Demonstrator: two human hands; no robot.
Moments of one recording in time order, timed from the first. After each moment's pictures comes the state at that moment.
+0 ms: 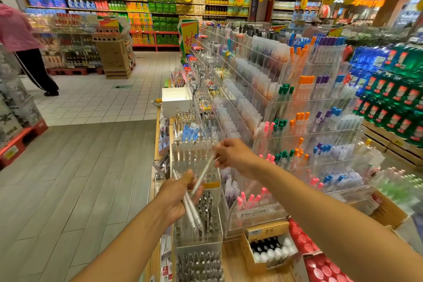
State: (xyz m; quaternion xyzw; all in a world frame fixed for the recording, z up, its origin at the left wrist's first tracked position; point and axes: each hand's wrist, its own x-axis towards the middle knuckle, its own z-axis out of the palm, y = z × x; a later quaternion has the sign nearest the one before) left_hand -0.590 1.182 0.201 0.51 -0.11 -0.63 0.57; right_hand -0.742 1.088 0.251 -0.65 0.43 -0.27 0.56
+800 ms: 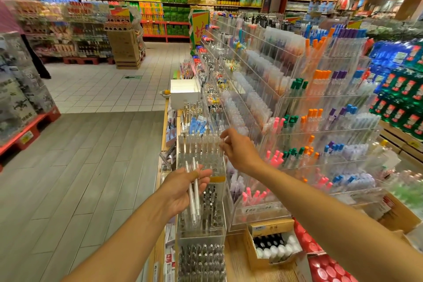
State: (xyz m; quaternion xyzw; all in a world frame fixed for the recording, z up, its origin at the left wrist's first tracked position) left_hand -0.588 1.185 0.203 0.49 -0.14 -0.65 0.56; right_hand -0.737 1.065 0.218 -0.83 0.45 -0.26 0.20
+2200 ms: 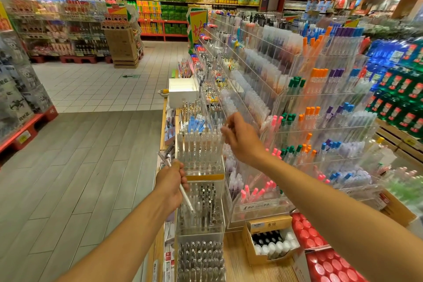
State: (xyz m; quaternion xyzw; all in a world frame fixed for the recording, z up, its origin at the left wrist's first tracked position) left_hand -0.584 1.185 0.202 0.58 -0.09 -0.52 0.62; right_hand -0.746 1.080 0.253 -0.82 0.38 -0.36 0.23
